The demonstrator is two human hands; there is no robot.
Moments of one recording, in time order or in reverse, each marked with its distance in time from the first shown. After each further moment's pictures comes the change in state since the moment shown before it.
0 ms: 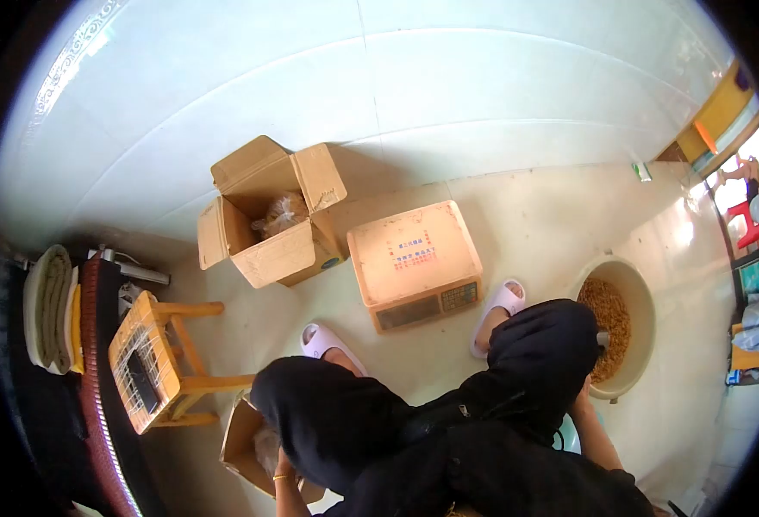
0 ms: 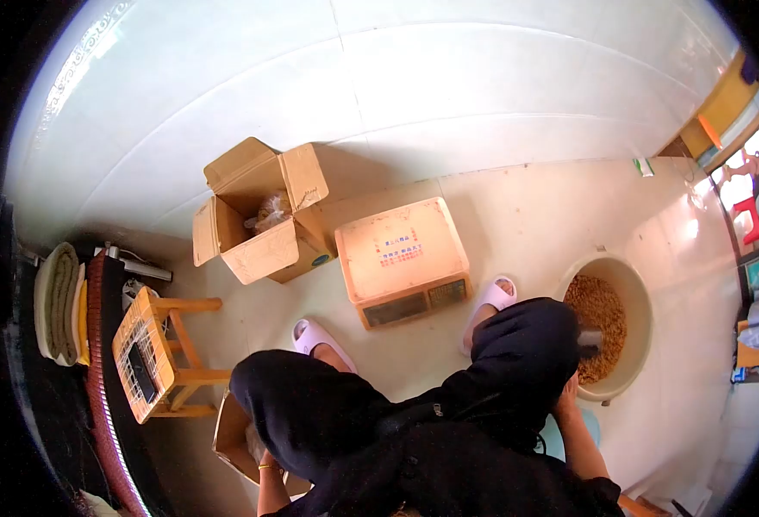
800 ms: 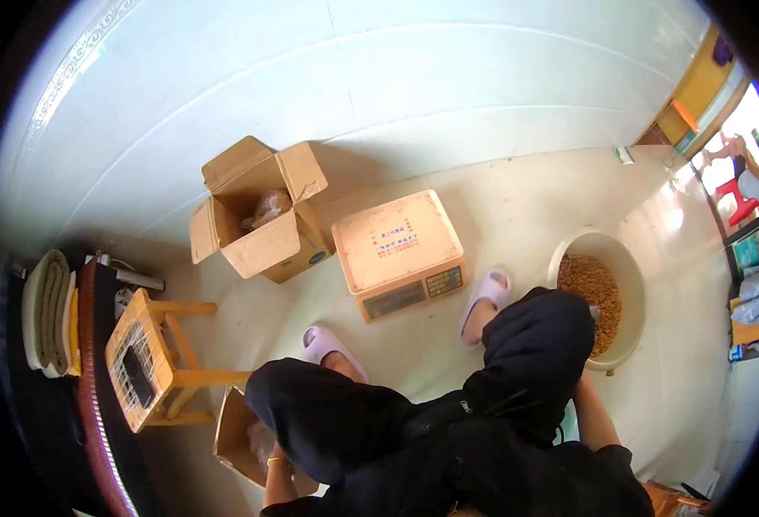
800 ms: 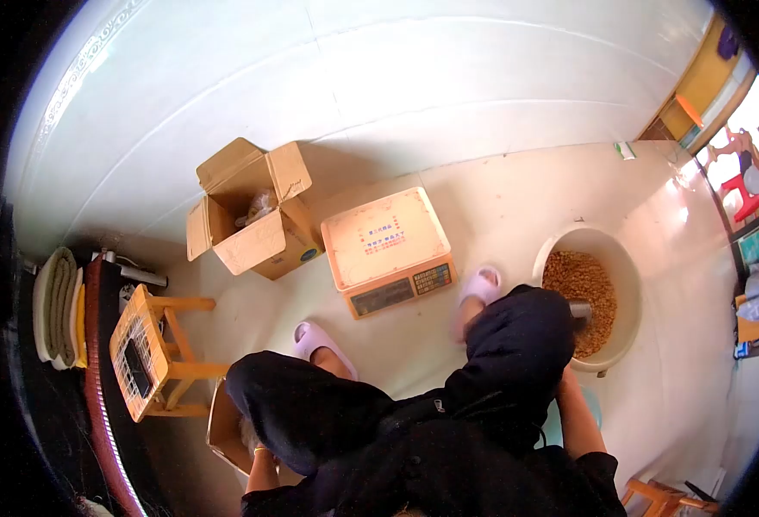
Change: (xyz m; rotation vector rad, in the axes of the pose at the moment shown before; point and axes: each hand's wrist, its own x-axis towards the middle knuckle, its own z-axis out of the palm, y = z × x) left_hand 0.006 -0.005 0.005 -0.033 -0.029 0.054; right_hand -0.010 -0.001 -0.009 0.221 0.045 0.096
